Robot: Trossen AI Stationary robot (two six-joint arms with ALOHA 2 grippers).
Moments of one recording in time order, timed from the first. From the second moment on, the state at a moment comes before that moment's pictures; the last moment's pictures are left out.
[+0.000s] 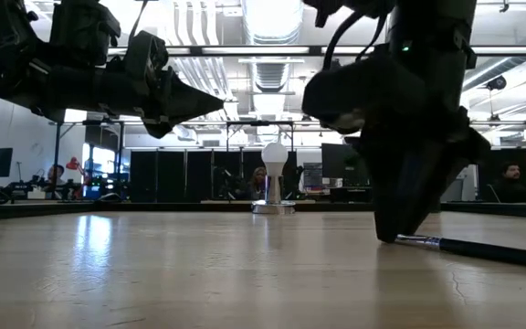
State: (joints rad) left arm 0.00 1.45 0.29 1.17 -0.13 -0.16; right arm 0.41 2.02 1.34 -0.73 0.13 1.30
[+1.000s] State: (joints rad) left arm 0.01 1.44 0.31 1.15 -0.12 -0.21; right arm 0.25 1.84 1.10 -0.12 0.31 0.69
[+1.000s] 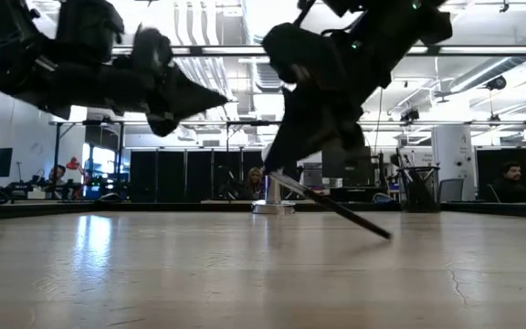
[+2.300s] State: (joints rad) left arm -0.08 1.45 0.36 1.34 -0.09 -0.22; right arm 0.20 1.49 1.04 0.40 0.46 0.18
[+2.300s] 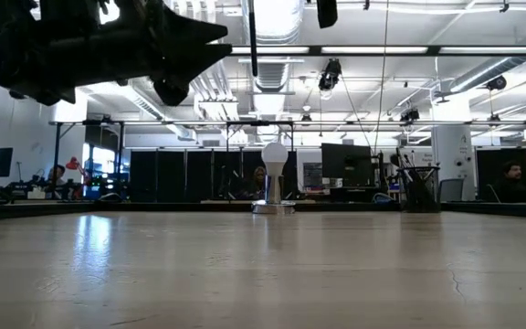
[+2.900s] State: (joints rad) left arm -0.10 1.64 0.55 1.31 -0.11 -0.20; right arm 0.20 1.49 1.05 0.44 0.42 0.18
